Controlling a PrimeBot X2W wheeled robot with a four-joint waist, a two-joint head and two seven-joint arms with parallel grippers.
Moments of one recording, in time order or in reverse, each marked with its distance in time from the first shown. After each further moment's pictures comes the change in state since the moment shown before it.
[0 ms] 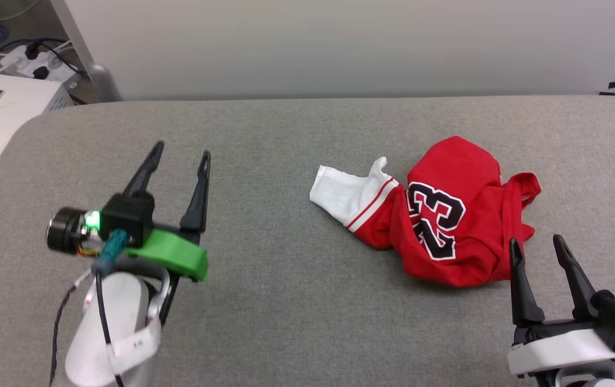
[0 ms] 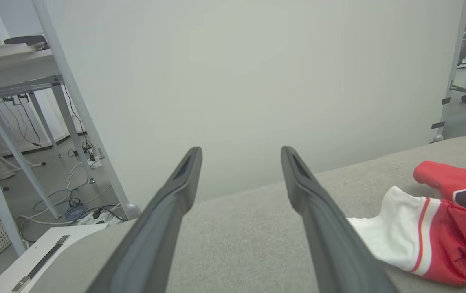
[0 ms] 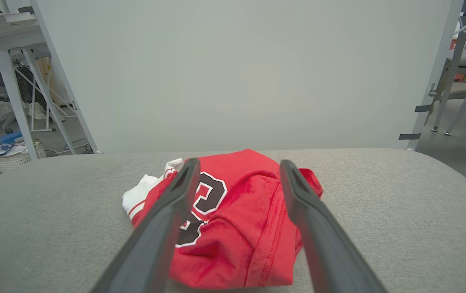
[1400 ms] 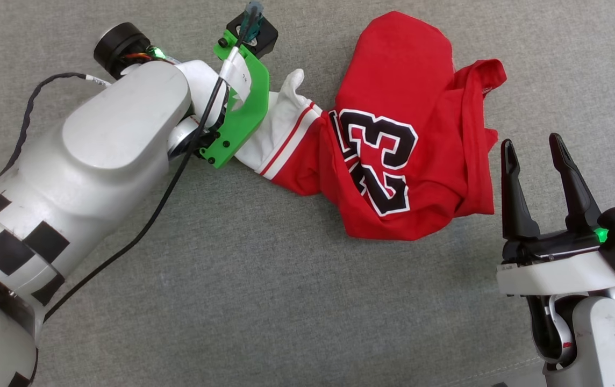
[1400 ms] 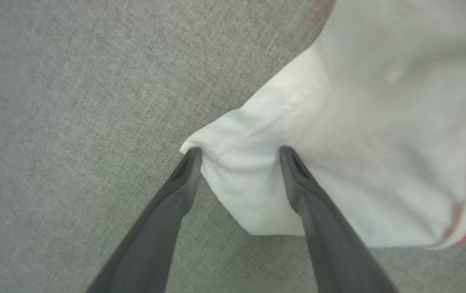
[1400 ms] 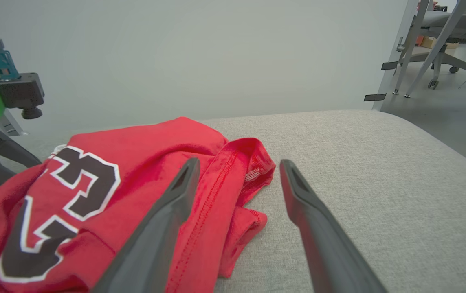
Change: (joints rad) left arm -0.983 0.235 -1.120 0.394 -0.770 -0.021 1.041; right arm -0.252 0.000 0.058 -0.039 0.043 0.000 0.000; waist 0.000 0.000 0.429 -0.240
